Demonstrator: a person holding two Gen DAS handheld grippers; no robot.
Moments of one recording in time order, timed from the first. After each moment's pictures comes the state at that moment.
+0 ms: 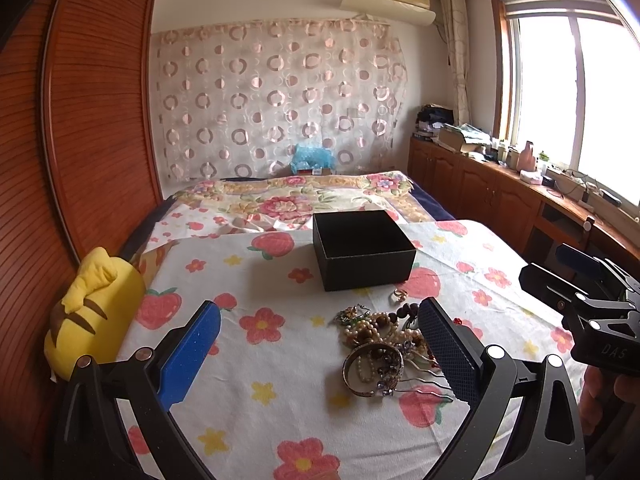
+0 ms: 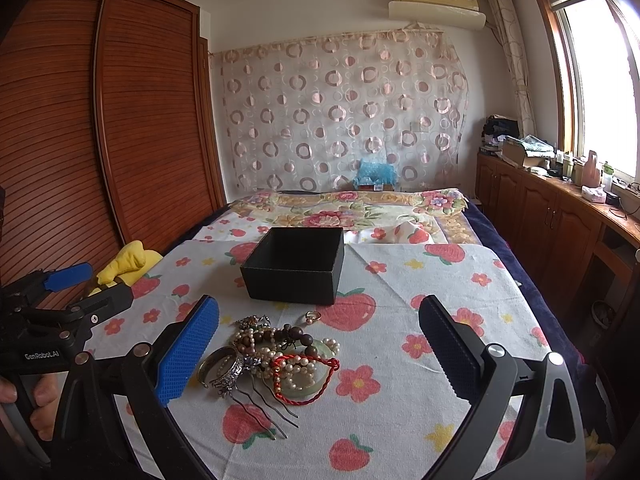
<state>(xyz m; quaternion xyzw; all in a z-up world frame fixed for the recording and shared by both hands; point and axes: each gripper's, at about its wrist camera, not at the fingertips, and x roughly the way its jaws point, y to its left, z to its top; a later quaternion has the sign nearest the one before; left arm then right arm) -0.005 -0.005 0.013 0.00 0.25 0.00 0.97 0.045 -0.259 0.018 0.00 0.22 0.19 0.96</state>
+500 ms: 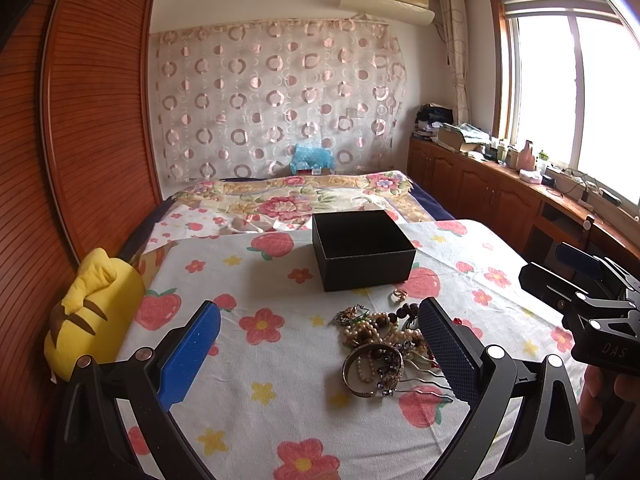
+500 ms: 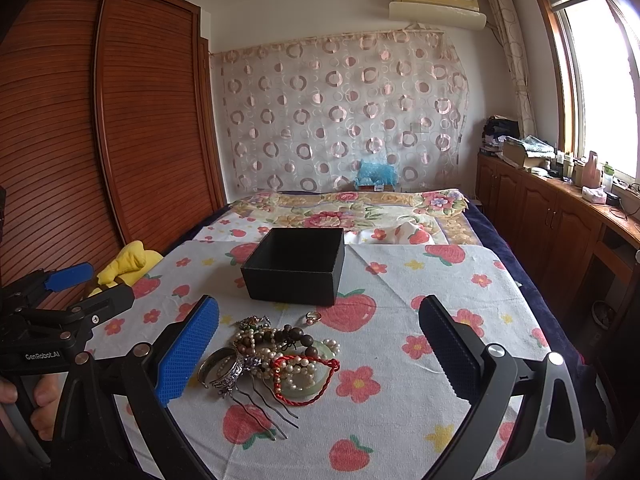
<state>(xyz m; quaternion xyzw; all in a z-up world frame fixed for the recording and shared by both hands) -0.005 -0.005 0.014 0.00 0.25 0.00 0.97 0.045 -0.259 0.018 0.00 0.22 0.19 0.96</state>
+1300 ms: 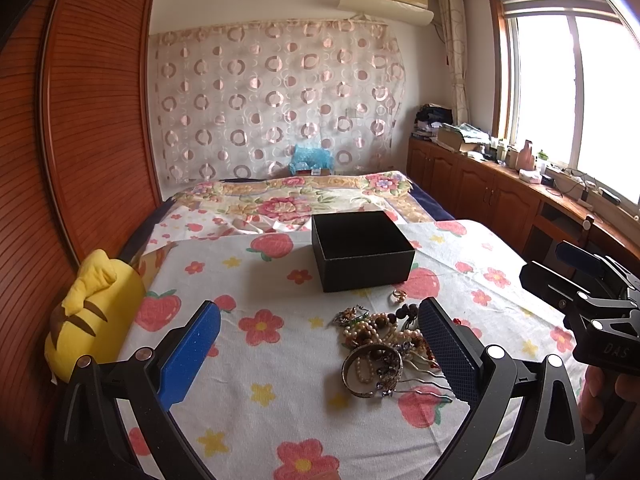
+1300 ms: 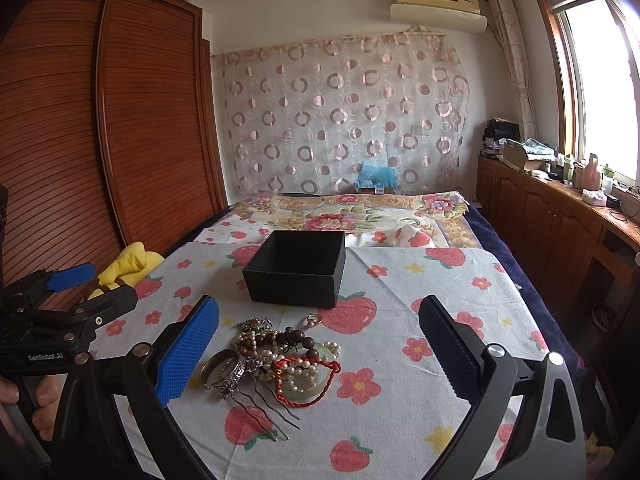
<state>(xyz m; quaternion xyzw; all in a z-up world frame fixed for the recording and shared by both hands) -0.005 -0.004 0.013 0.00 0.25 0.00 0.97 0.043 -0.258 0.019 0.00 0.22 0.19 0.96</state>
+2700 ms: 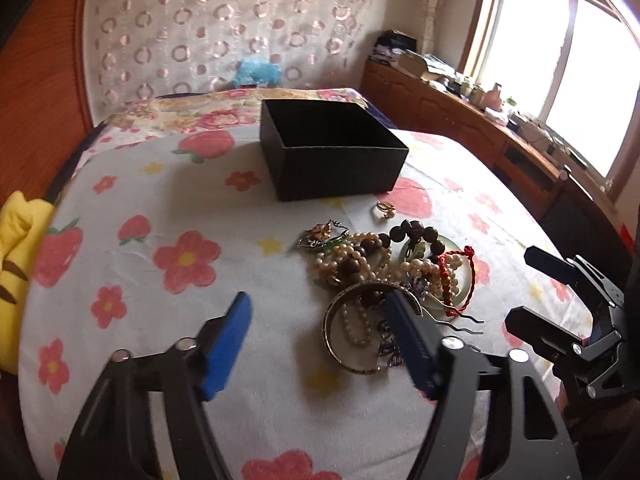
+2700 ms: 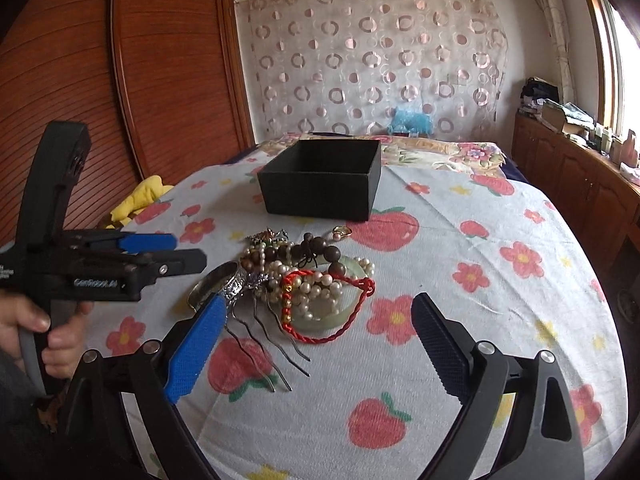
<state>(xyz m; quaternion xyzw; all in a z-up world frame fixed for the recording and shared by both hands) 0.071 0.005 -0.082 -0.03 0.40 -0.12 0.91 0.061 -0.238 -0.063 -0.02 0.31 0.25 0.92</state>
